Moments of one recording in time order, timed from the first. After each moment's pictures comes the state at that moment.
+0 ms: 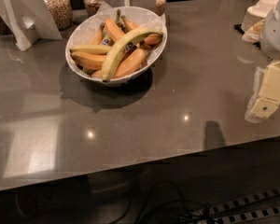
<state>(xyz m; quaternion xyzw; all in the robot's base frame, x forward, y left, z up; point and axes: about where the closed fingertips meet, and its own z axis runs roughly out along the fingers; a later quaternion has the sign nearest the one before) 0.438 -0.216 0.977 -0.60 0.78 -0.03 0.16</state>
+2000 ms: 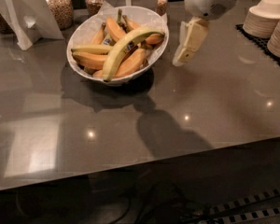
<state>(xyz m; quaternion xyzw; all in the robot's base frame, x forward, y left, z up) 0.583 -0.085 1.011 -0.73 0.59 0.00 0.36</state>
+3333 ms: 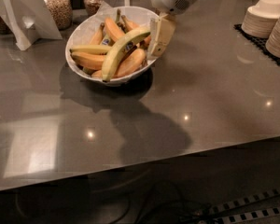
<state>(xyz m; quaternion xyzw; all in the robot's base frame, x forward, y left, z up) 0.609 -0.014 1.008 -0.77 0.52 0.02 0.36</state>
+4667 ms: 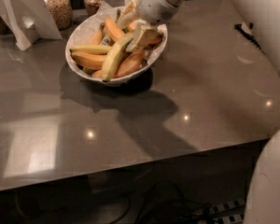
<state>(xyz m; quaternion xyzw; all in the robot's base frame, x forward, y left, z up) 0.644 0.015 0.961 -0.81 0.48 0.06 0.34</state>
